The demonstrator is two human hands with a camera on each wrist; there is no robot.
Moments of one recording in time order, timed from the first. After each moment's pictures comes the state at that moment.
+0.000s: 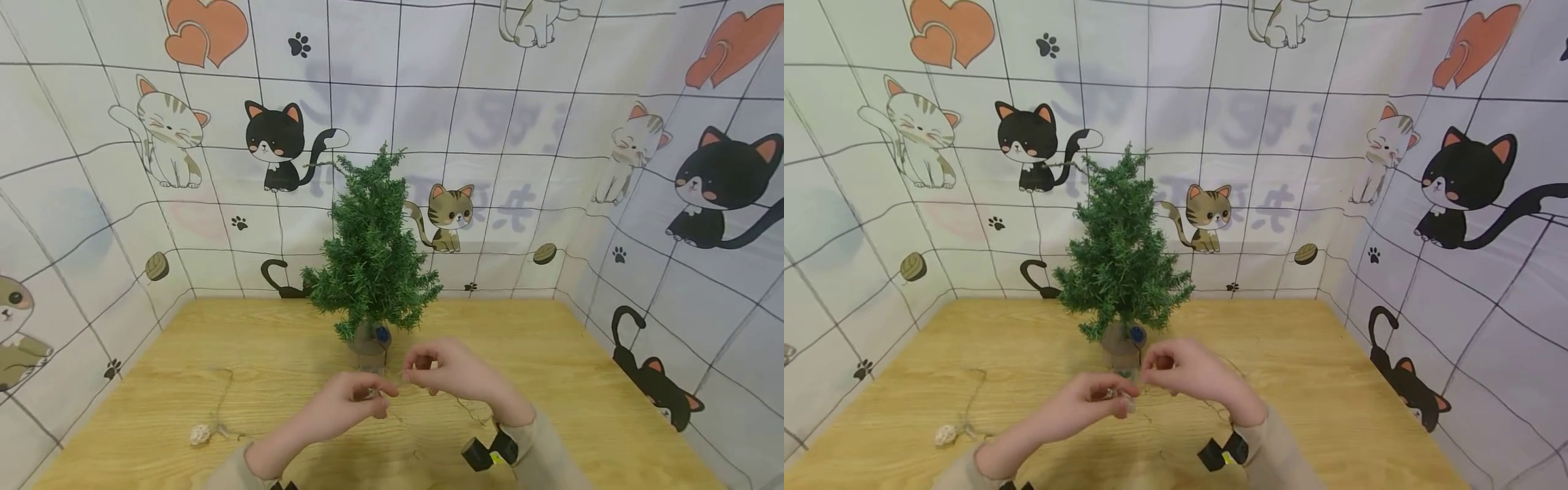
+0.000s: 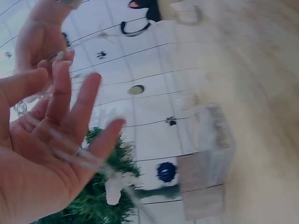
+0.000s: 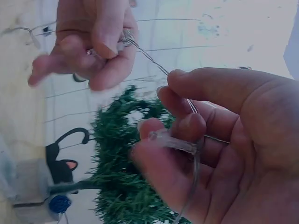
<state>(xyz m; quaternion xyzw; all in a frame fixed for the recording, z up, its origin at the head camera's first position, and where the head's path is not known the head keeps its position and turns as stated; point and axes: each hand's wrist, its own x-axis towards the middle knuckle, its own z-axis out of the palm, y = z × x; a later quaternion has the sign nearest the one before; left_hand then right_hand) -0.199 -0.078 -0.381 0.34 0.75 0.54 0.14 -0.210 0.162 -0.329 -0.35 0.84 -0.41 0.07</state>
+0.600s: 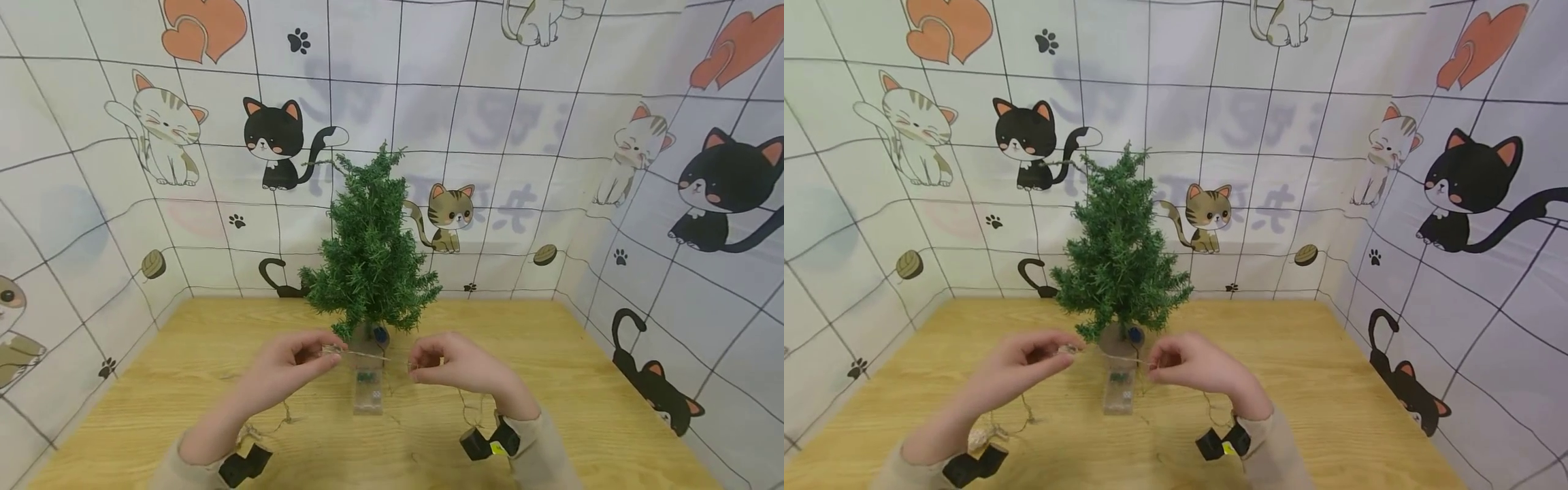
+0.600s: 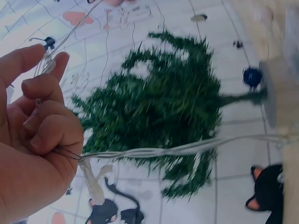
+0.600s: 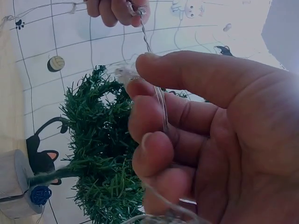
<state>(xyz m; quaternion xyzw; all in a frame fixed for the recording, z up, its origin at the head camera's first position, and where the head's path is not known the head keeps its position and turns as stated) -0.200 -0.130 -0.320 0.32 0.82 0.47 -0.05 -0.221 0.175 -0.321 -0.38 0.83 -0.39 0.09</state>
